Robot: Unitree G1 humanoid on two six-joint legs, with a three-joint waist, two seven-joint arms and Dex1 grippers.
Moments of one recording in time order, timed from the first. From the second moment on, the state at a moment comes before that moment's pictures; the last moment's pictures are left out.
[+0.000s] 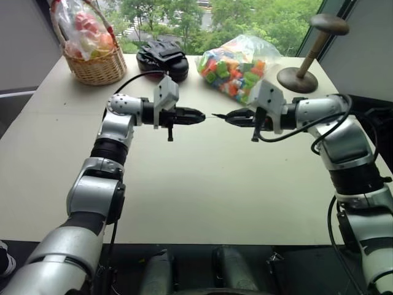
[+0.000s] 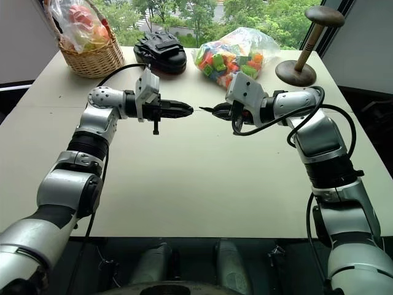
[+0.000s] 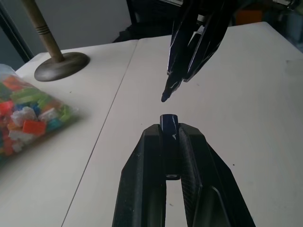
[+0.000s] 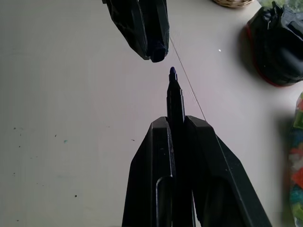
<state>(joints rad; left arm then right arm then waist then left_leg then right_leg) -1.09 0.34 -0.05 0.86 -0.12 -0.11 -1.39 -0.81 -0.70 0.19 0.03 0.16 0.43 1.06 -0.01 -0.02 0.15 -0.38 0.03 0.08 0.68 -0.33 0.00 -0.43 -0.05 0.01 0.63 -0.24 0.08</state>
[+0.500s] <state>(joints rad) -1.08 0.33 -0.05 0.84 -0.14 -0.10 -1.37 -0.81 -0.68 0.19 0.03 0.15 0.43 1.05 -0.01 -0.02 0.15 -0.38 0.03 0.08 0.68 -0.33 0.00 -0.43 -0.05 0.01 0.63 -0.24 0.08</state>
